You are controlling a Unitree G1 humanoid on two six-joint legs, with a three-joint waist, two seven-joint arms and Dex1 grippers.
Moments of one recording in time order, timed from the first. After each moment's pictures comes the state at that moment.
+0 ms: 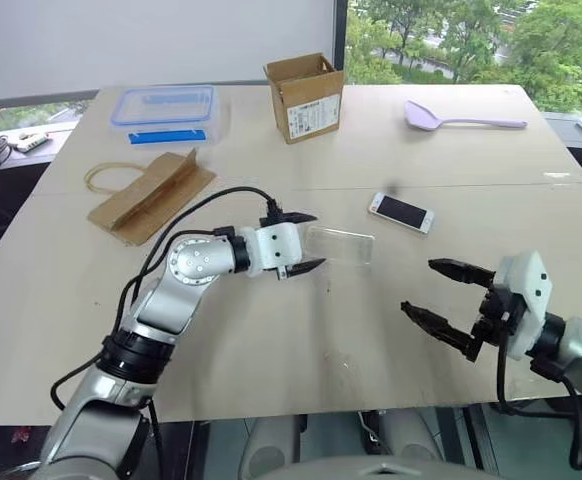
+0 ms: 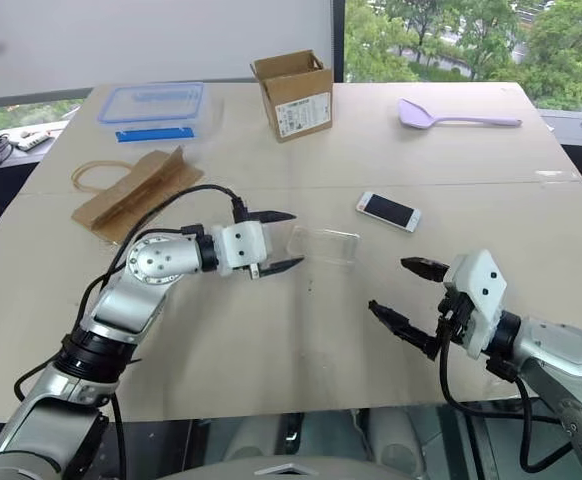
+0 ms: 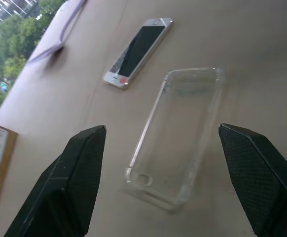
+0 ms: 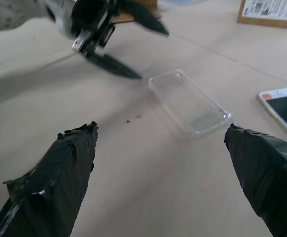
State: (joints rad) left arm -0.42 0.64 -0.25 -0.10 0.01 -0.01 -0.87; right arm 0.19 -0.72 -0.21 -0.81 0.71 0.61 0.62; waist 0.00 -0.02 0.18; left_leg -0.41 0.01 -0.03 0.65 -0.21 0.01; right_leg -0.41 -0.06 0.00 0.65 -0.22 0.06
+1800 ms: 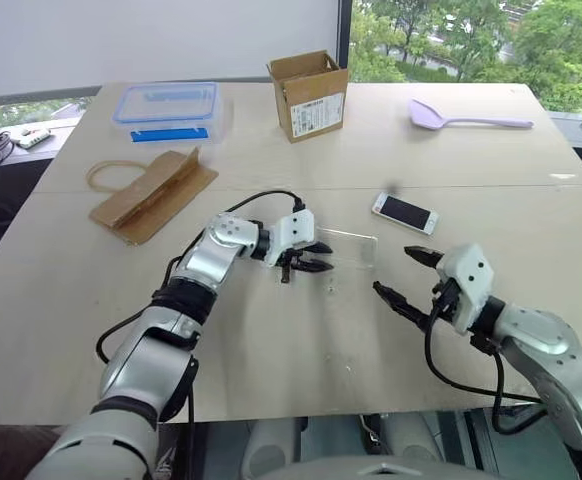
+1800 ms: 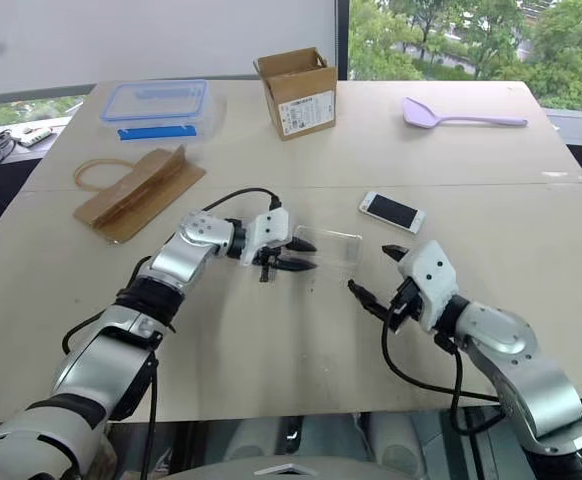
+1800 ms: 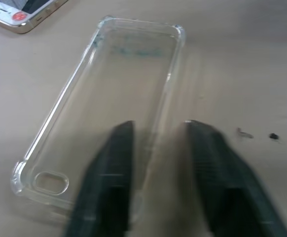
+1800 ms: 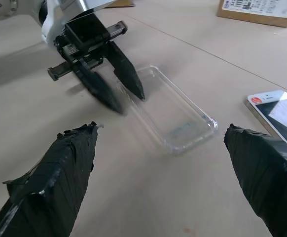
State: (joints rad) left arm -0.78 0.46 -0.35 0.58 -0.06 0.00 -1.24; right arm 0.05 -0.56 0.04 -0.68 0.40 0.57 0.49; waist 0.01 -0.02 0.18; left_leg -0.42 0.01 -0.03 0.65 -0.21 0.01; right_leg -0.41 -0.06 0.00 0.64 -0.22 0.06
